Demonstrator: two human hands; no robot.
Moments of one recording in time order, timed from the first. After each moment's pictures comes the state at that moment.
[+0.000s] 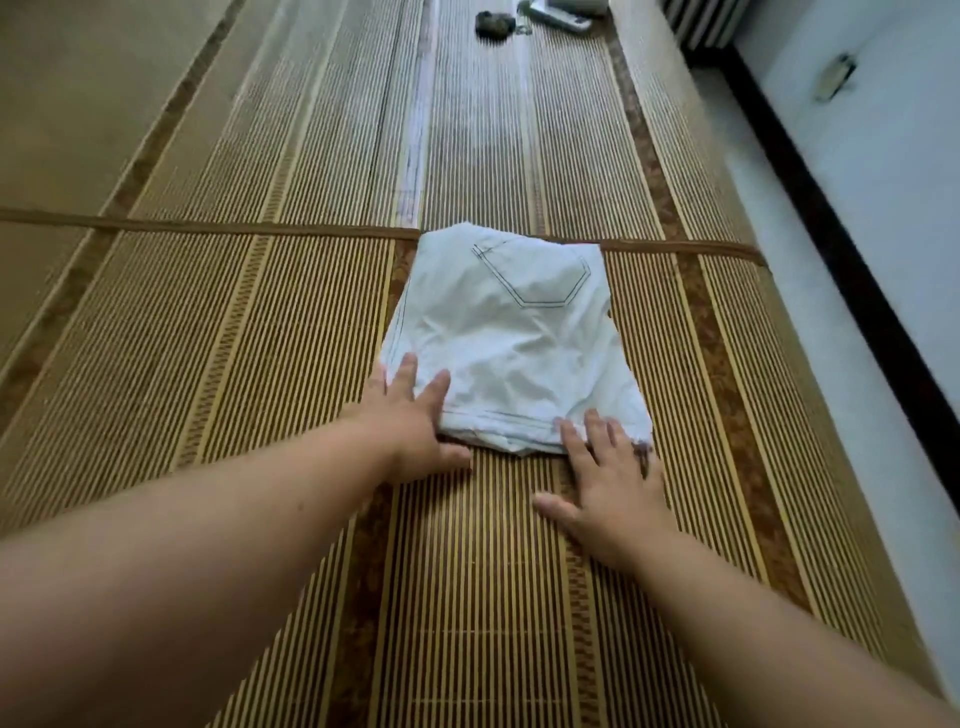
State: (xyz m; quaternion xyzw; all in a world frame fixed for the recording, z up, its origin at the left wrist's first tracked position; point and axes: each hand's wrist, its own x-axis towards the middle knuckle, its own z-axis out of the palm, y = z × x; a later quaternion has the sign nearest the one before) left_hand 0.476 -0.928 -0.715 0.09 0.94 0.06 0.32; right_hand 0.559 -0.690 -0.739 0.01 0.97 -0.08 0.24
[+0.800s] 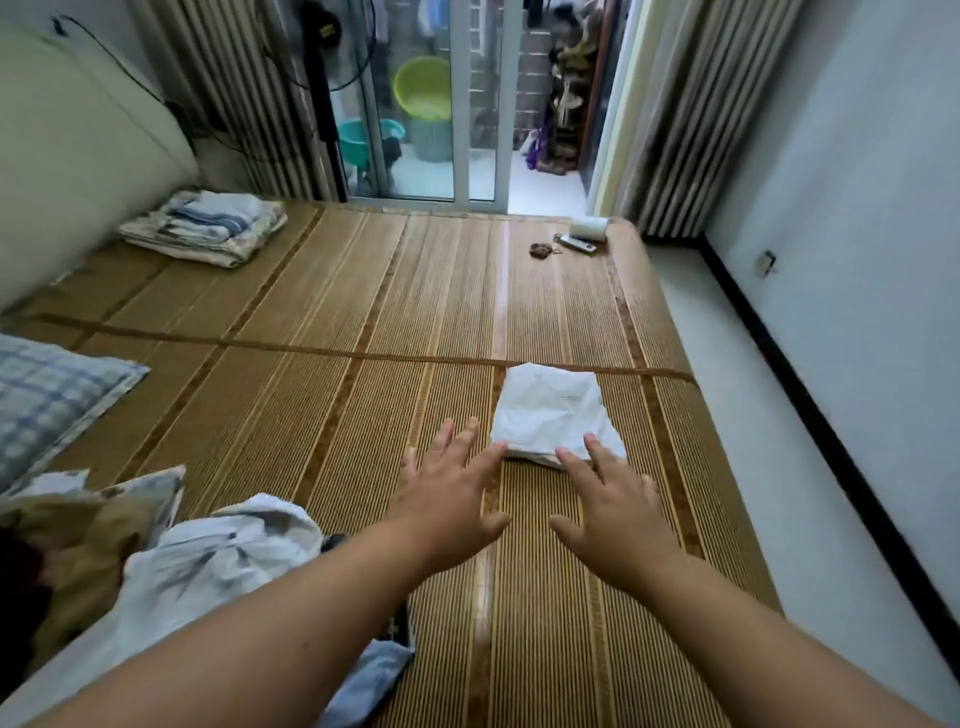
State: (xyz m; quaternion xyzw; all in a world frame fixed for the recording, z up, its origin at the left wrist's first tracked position) left_hand 0.793 -1.025 -0.342 0.13 0.98 0.10 0.08; right_hand 0.808 -0.821 -0.351 -0.06 0.99 -0.13 0.07
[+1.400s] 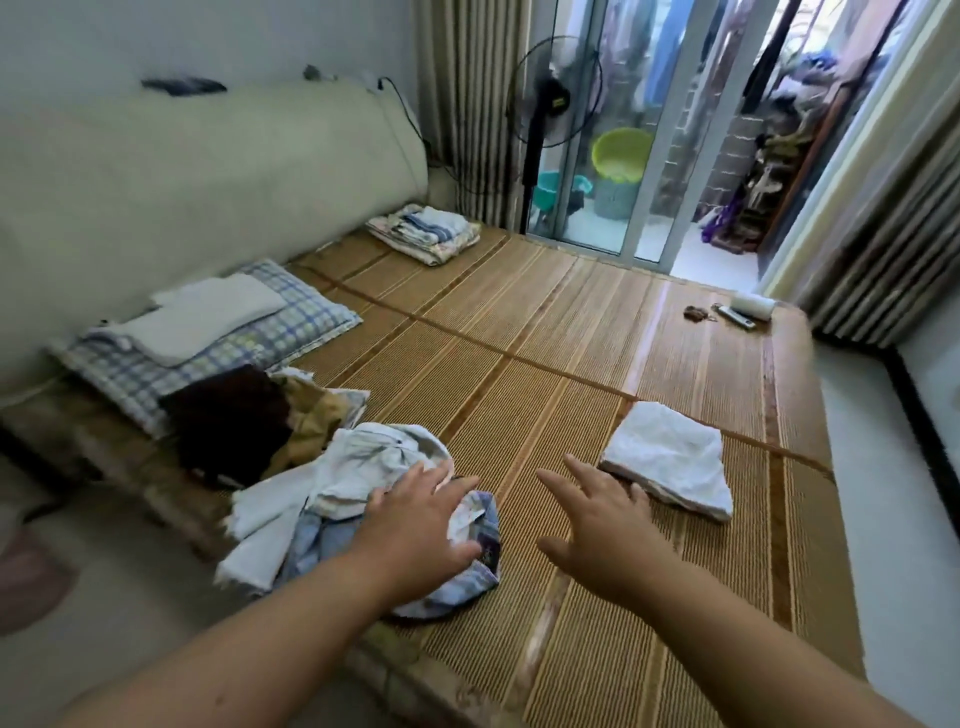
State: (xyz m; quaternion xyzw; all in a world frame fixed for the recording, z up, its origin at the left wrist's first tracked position) left_hand 1.032 -1.125 -0.291 -0.10 0.98 0.14 0.07; right_hand 0.945 -0.919 -0.279 -0.30 0.94 -0.08 0.11
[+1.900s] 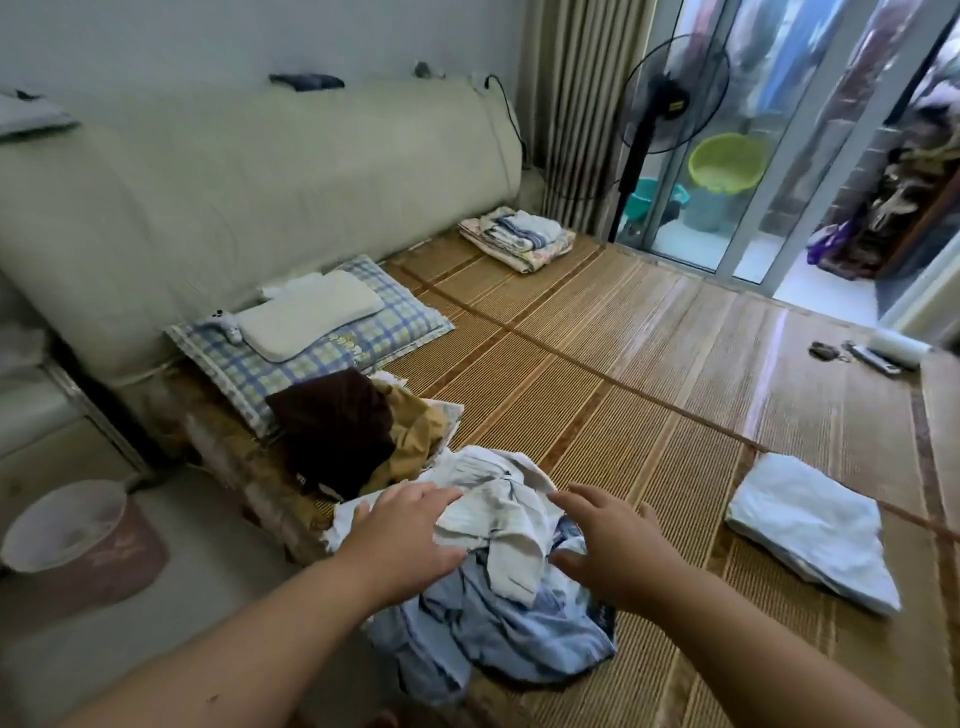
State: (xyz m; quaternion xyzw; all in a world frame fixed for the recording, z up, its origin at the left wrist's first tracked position) left_hand 1.059 -1.338 -0.316 -0.19 0.96 0.19 0.08; right_hand 0.924 -1.125 -0.308 -0.36 0.92 -0.06 0.16
